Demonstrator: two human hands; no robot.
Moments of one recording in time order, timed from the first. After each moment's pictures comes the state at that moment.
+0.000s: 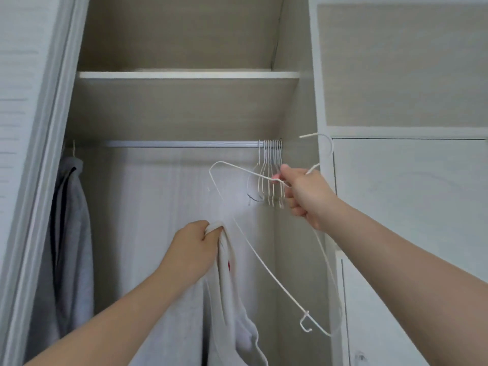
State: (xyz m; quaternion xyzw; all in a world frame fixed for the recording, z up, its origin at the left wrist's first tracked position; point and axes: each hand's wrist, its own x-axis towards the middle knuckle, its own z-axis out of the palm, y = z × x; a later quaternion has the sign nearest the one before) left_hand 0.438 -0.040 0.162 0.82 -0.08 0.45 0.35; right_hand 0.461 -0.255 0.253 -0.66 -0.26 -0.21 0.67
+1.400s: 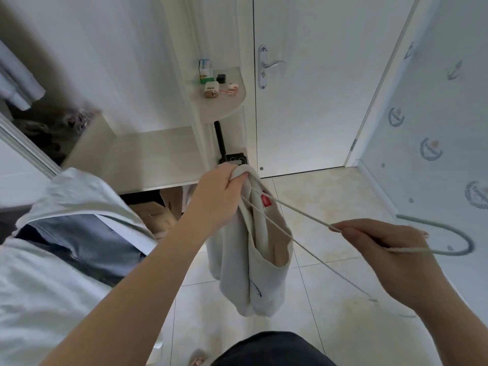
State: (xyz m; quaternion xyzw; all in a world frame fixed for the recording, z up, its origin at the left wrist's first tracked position) left_hand 0.104 -0.392 -0.227 0.90 -0.10 0.08 0.41; right_hand -0.004 -0.658 -0.230 -0.86 -0.07 -0.09 0.49
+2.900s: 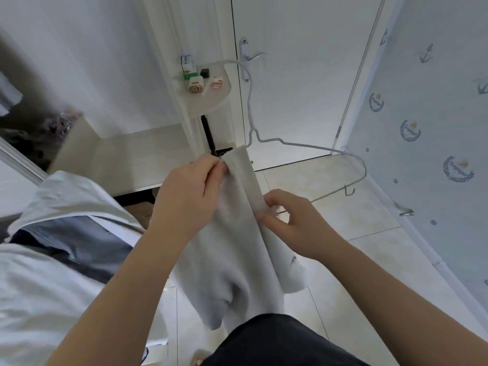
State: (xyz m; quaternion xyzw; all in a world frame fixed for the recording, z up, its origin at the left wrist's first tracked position) left_hand 0.059 -0.358 -0.212 0.91 -0.20 0.23 0.29; right_hand 0.023 -0.569 -0.261 -0.86 -0.18 -0.02 0.48
